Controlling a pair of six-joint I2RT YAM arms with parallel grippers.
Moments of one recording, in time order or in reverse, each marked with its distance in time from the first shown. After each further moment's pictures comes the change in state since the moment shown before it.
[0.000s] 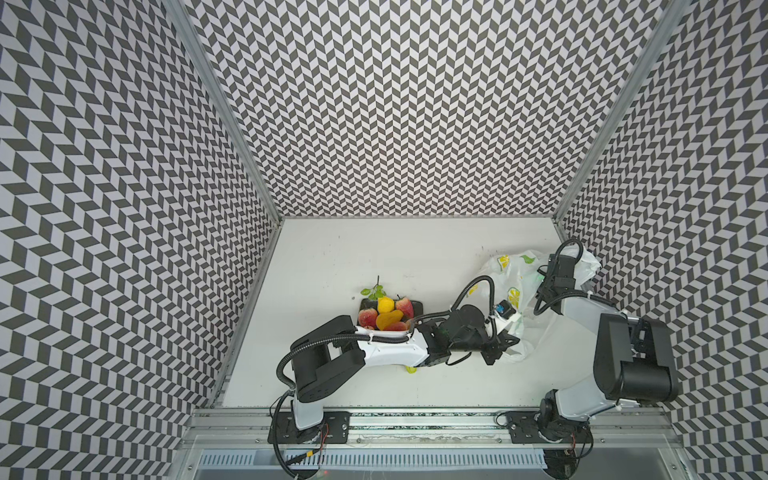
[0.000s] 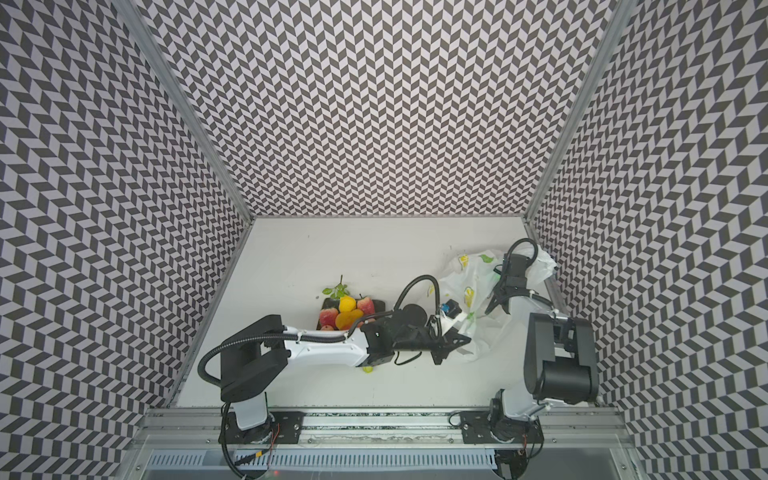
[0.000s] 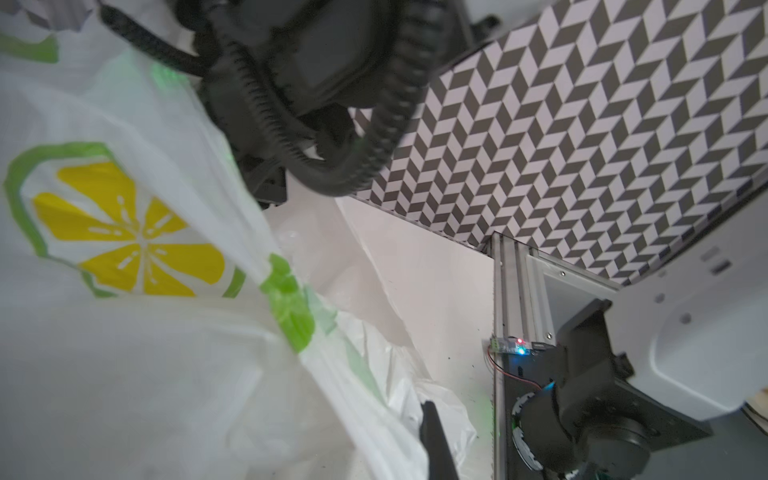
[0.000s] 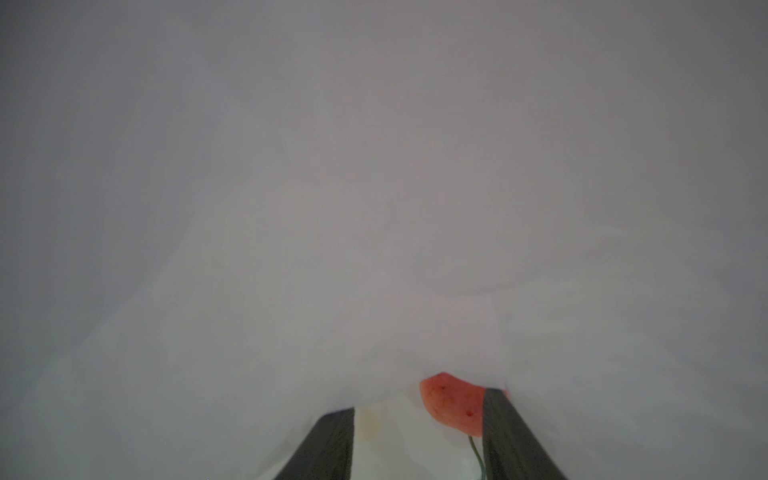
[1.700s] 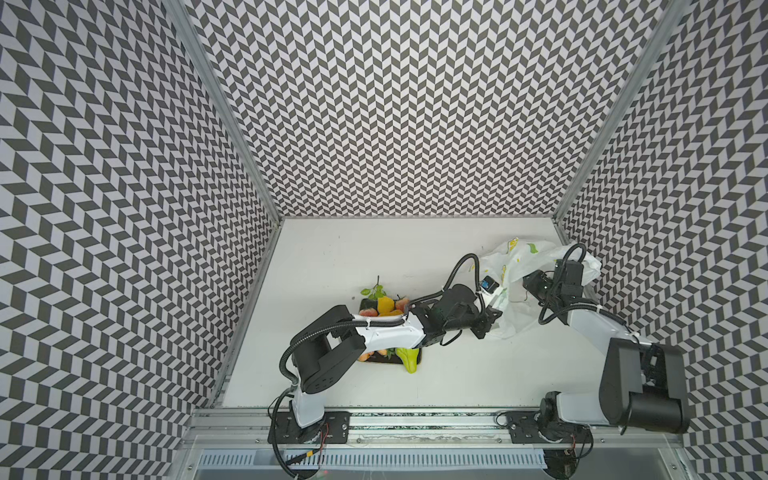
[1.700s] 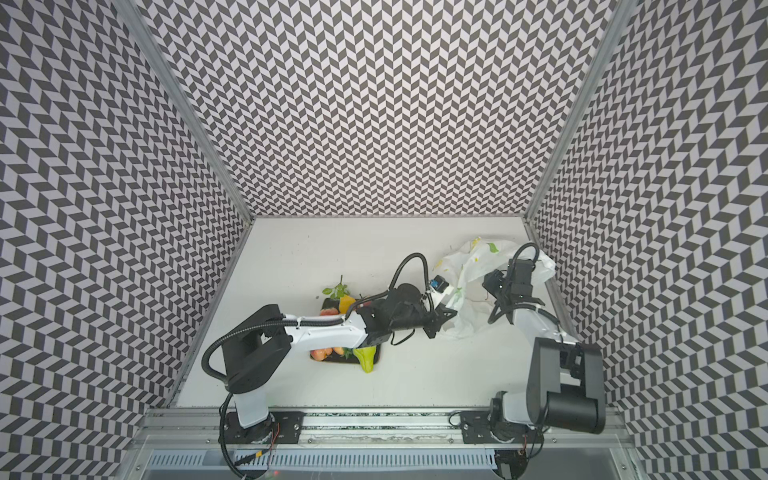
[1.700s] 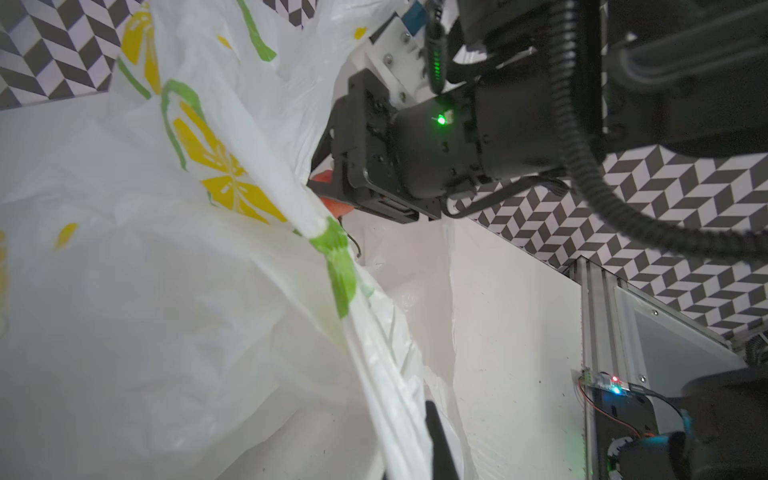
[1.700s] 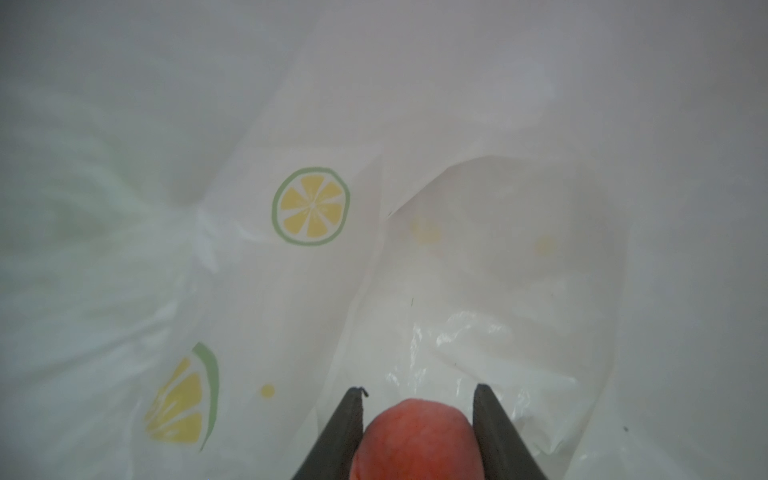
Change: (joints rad) left arm 0.149 0.035 0.059 -0.084 -0.087 -0.055; right arm -0.010 -0.192 -0.079 -0.081 -0.222 -0.051
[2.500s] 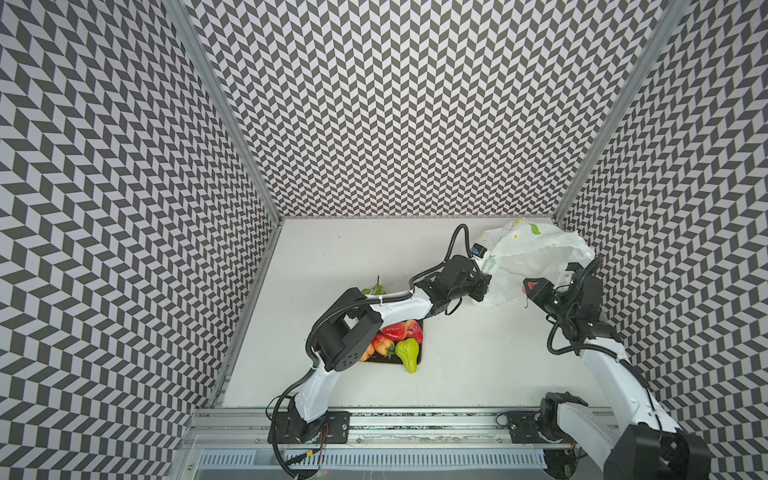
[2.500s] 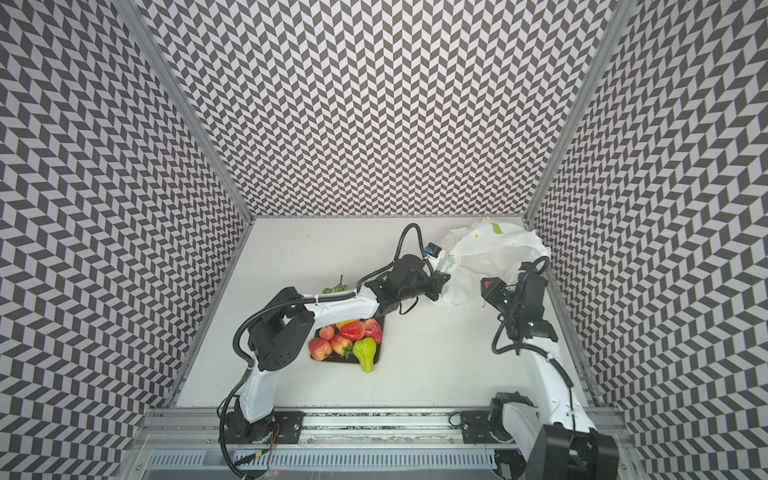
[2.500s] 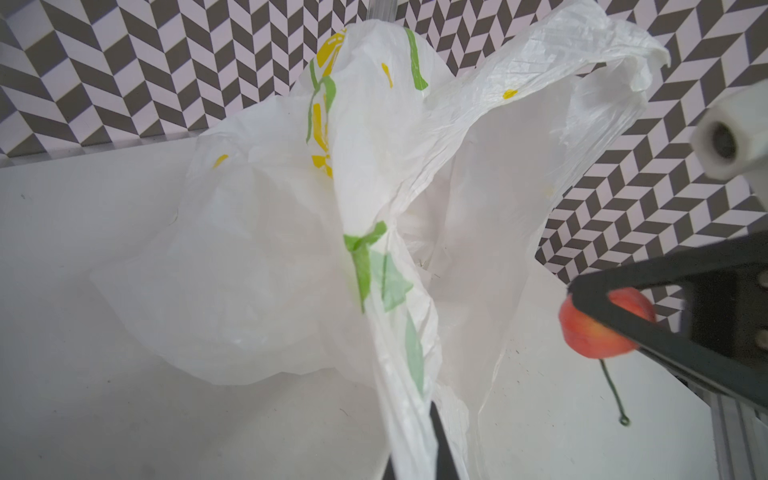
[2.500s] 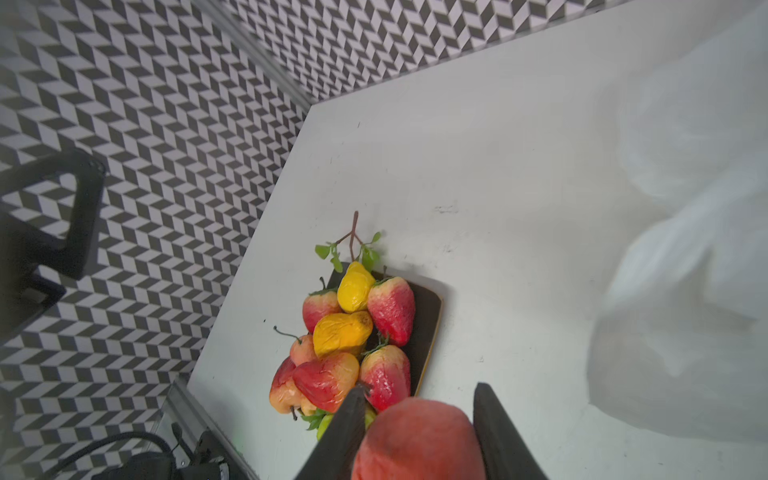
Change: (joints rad) left arm 0.135 0.198 0.275 -0.085 -0.097 -0.057; right arm -0.001 -0.417 -0.106 -0.165 -0.144 -0.011
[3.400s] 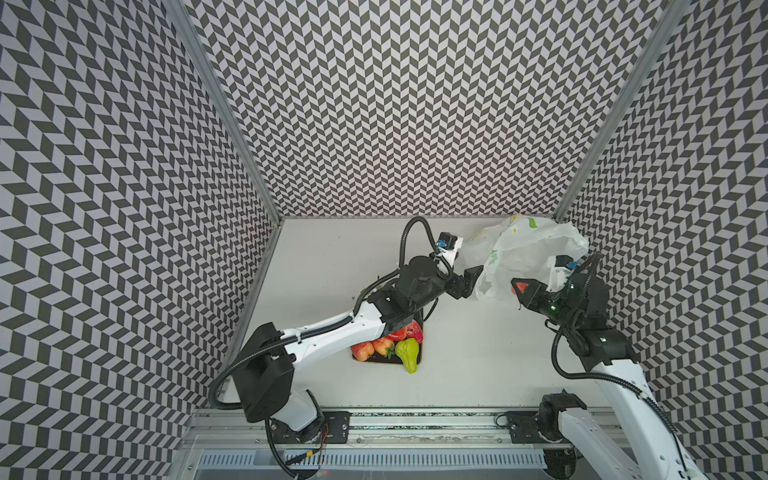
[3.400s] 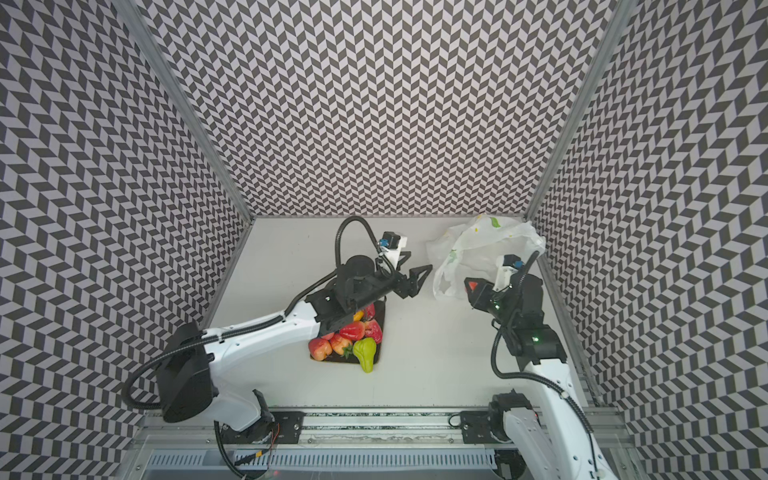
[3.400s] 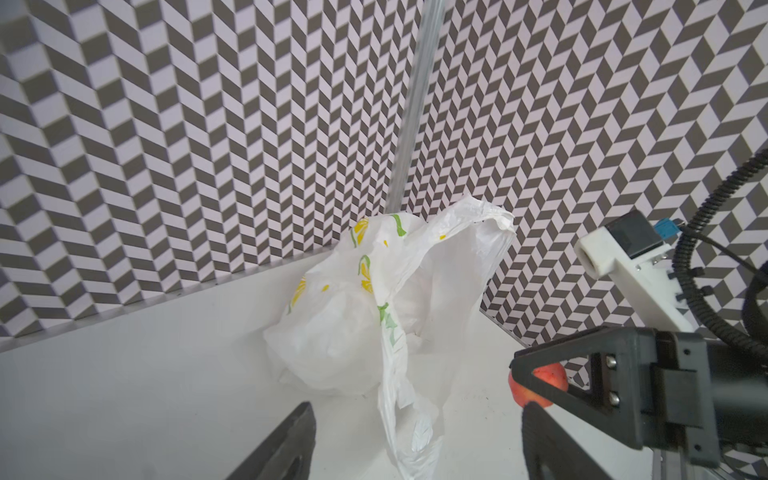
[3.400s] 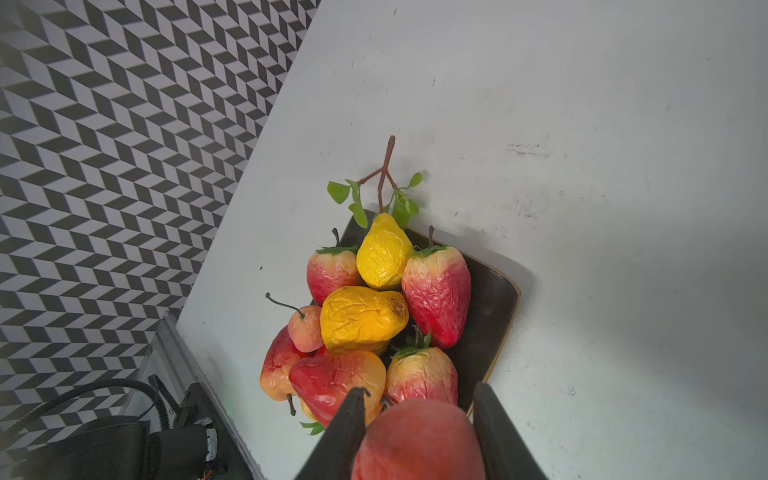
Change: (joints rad) left arm -0.016 -0.615 -0.372 0.016 -0.191 0.045; right arm 0.287 -0.166 0.151 -0.231 0.037 -0.102
